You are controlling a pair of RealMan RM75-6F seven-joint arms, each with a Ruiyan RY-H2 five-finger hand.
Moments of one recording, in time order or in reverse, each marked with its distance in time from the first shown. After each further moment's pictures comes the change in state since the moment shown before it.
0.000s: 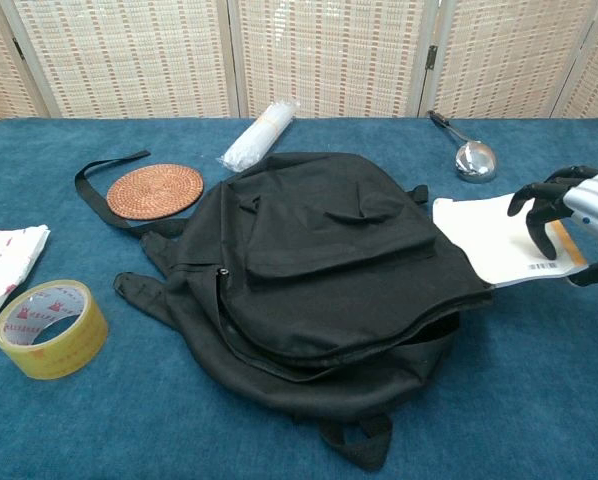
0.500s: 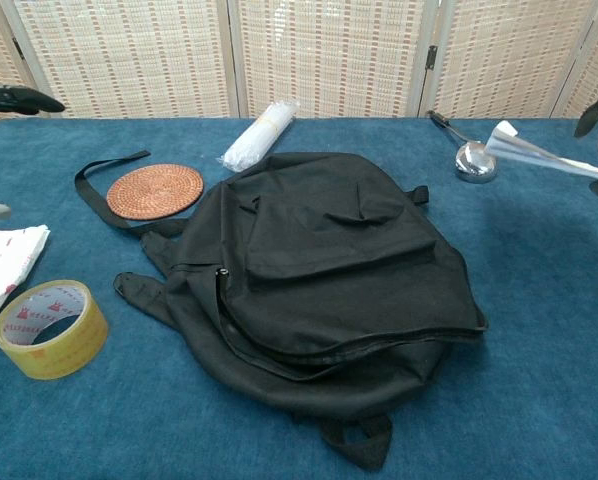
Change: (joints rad) left arm -0.258 0.062 -0.008 0.003 0.127 -0.256 -0.204; right arm -0.002 0.136 0.072 -0.130 0.020 0.156 -0.094
